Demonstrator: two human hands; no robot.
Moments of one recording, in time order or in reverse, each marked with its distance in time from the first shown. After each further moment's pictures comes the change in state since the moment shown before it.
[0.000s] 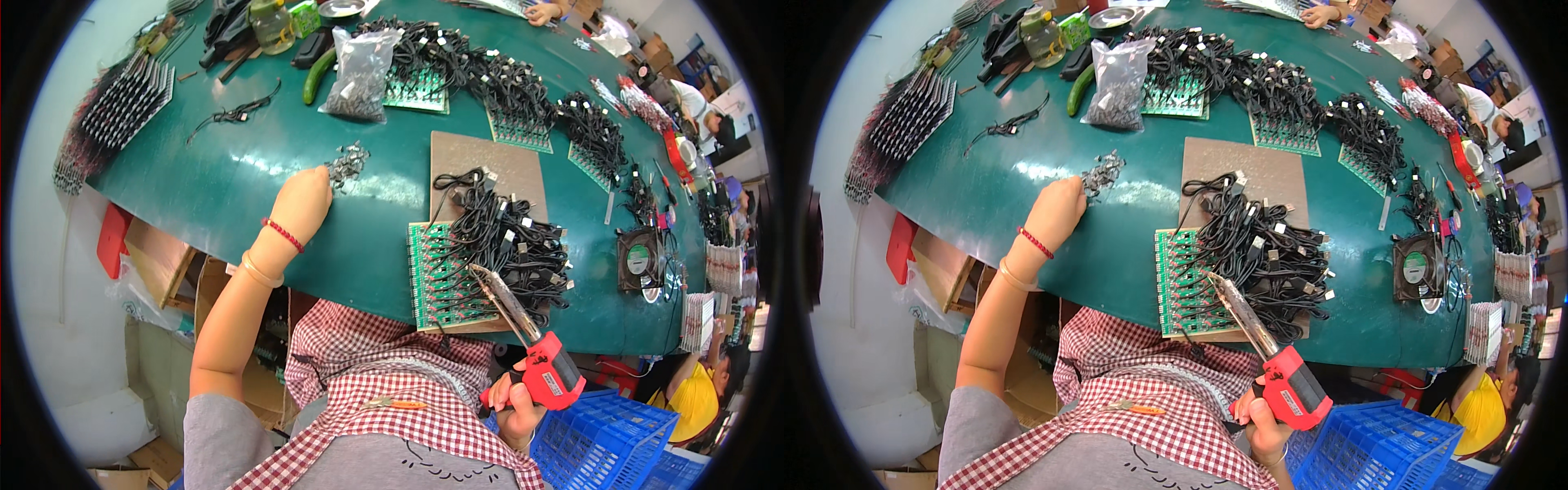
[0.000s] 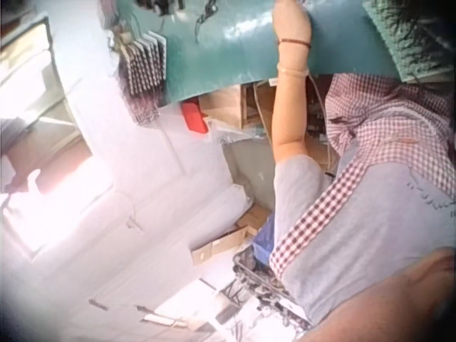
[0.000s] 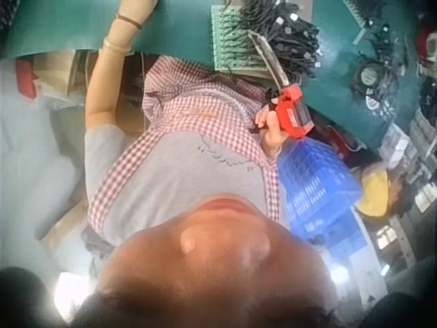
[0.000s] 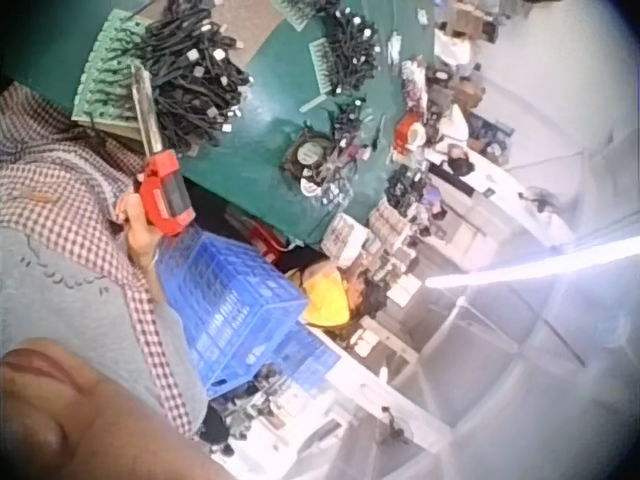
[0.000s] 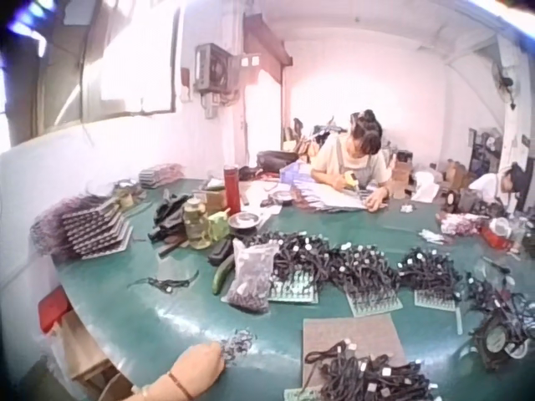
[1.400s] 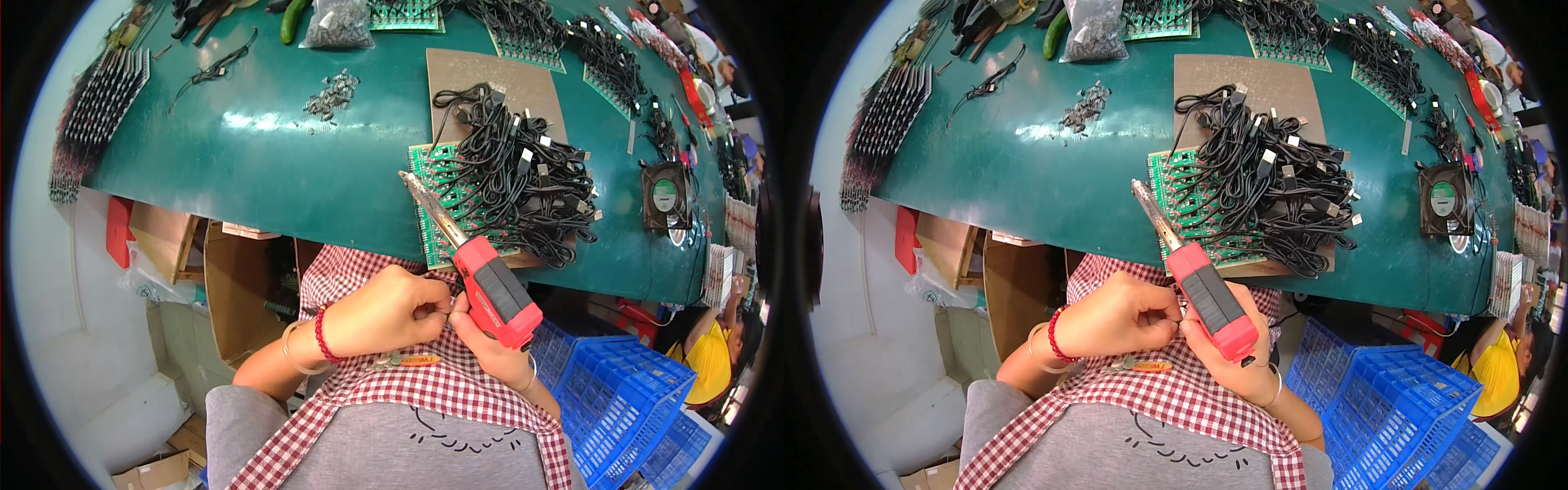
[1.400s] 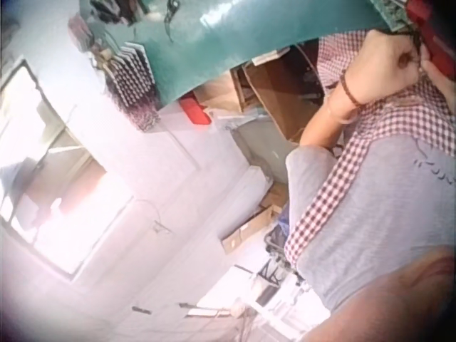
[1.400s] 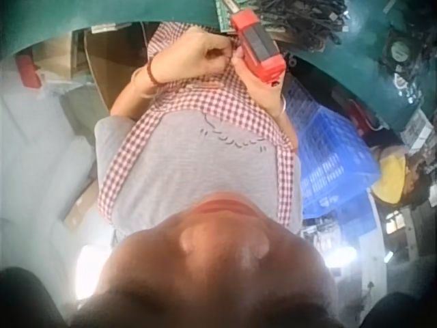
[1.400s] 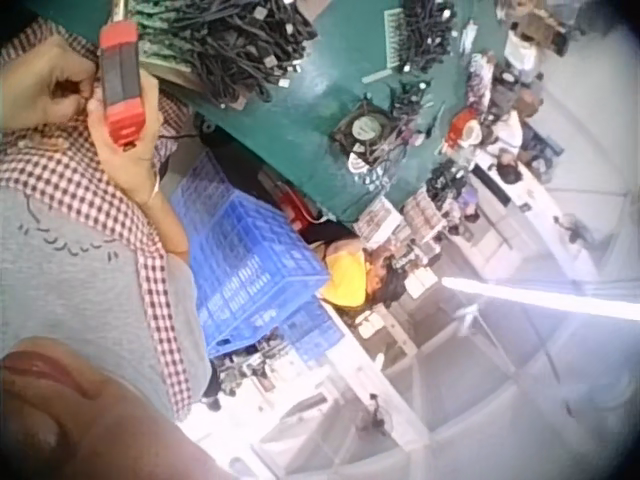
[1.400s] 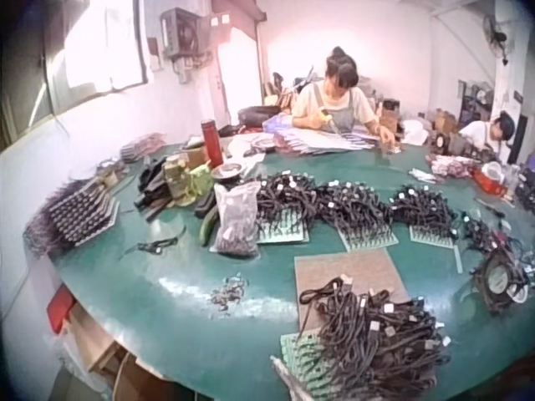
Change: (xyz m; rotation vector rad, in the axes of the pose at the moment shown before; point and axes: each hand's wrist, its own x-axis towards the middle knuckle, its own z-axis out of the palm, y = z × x) left_hand -0.113 0.140 -0.045 -1.022 -0.615 0.254; right_hand 0.027 0.015 0.037 -0.343 -0.348 0.177
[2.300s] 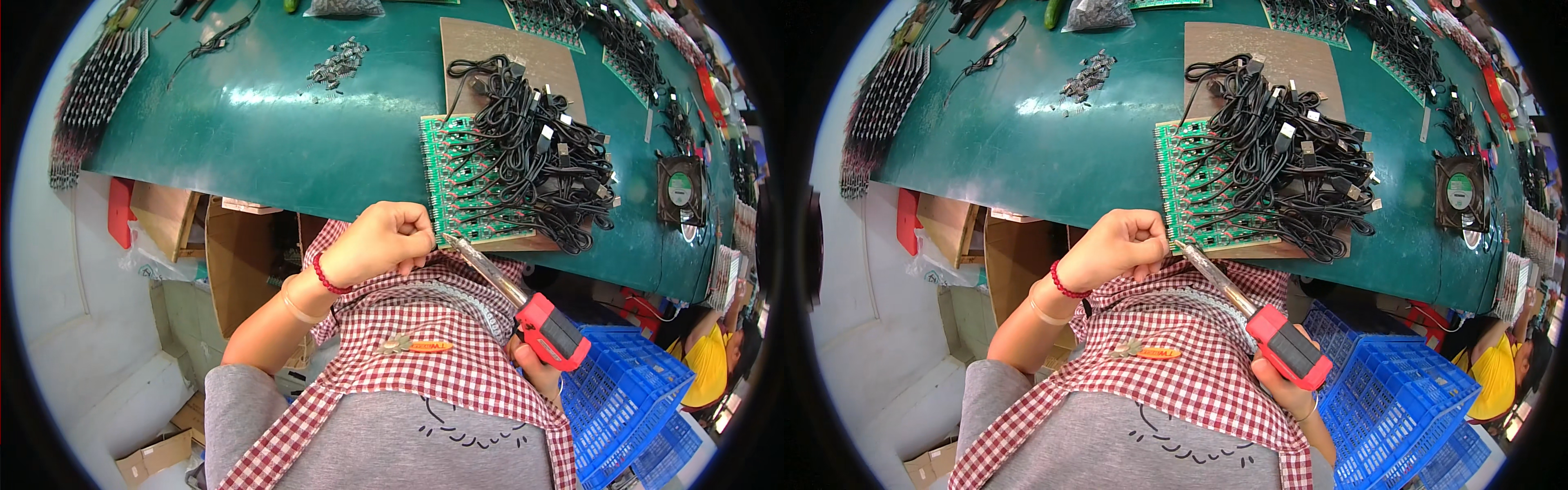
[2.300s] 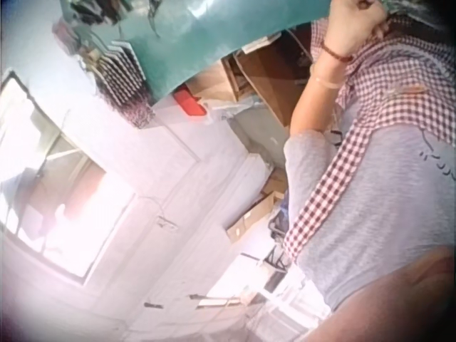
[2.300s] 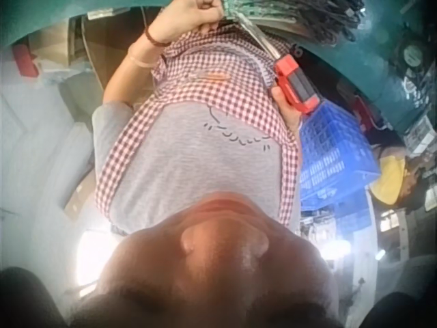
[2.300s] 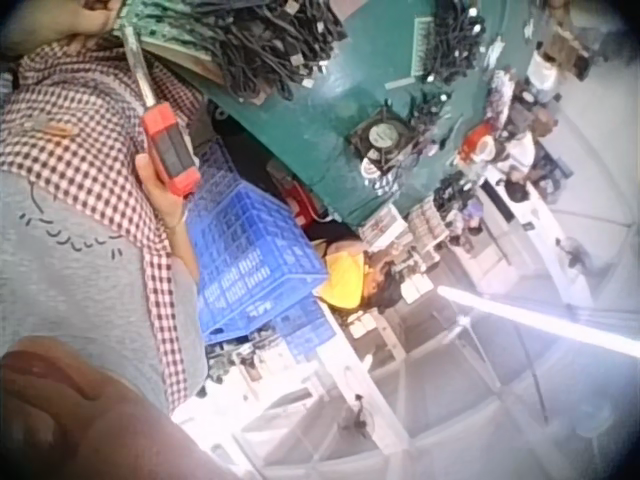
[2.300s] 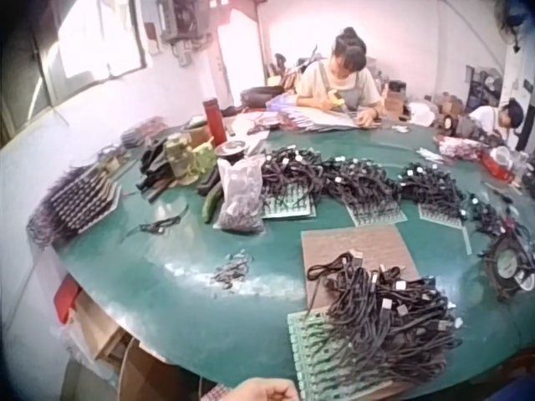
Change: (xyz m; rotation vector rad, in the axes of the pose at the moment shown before) left_hand 0.010 -0.046 -0.011 -0.591 0.068 -0.526; right_hand -0.088 0.049 -0.050 -0.010 0.210 0.147
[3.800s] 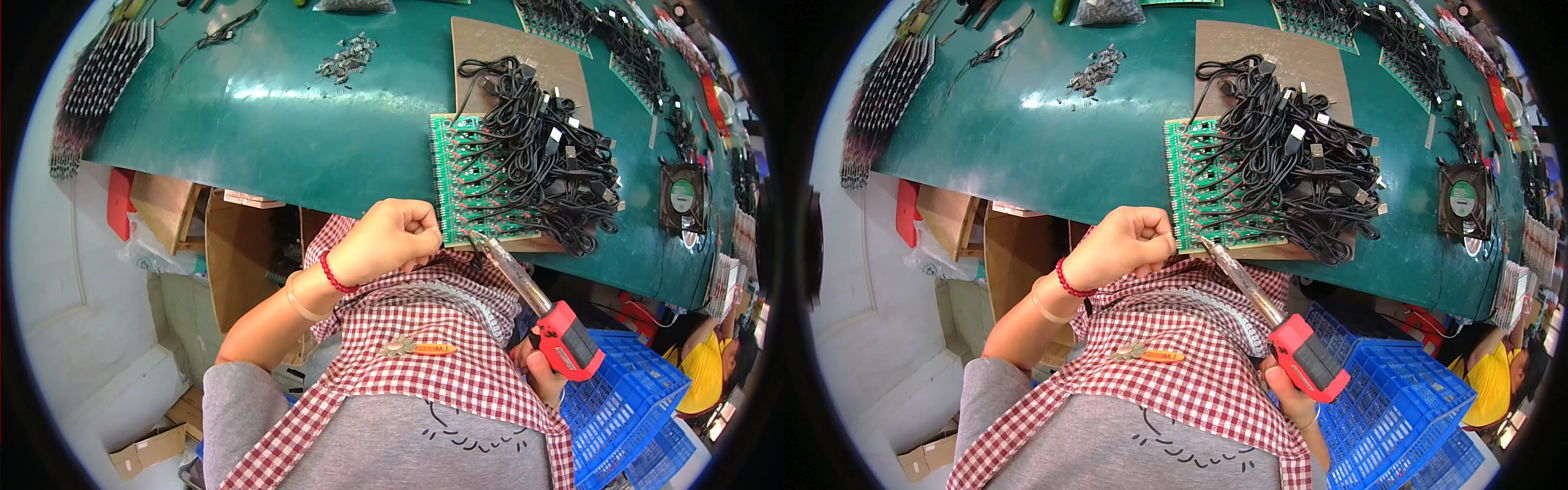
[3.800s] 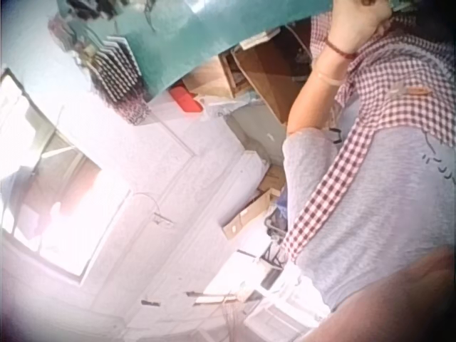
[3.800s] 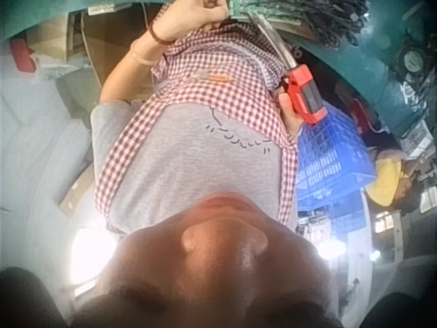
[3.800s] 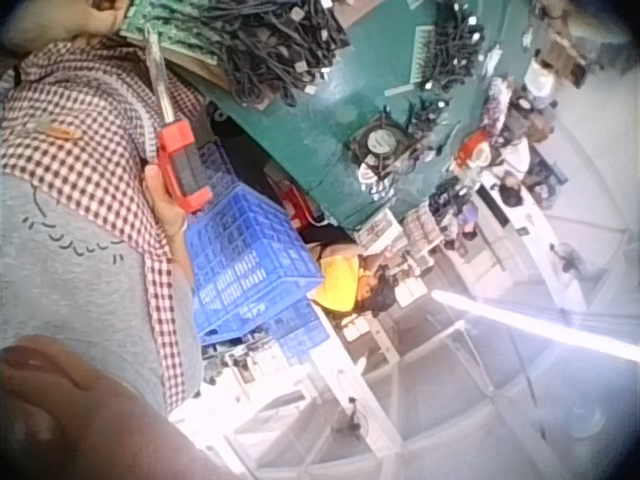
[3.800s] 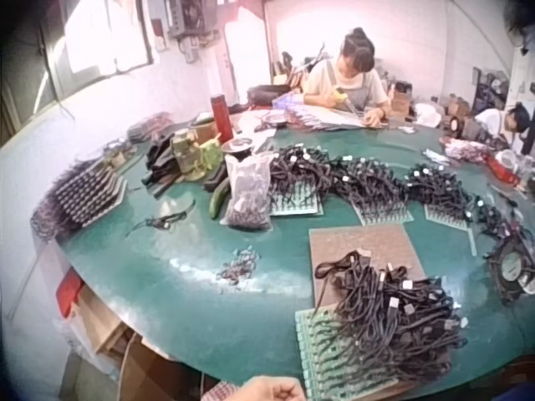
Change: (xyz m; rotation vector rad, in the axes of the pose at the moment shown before) left_hand -0.001 -0.002 0.002 -0.009 0.043 0.015; right_hand -0.012 -0.010 -0.002 0.315 -0.037 0.082
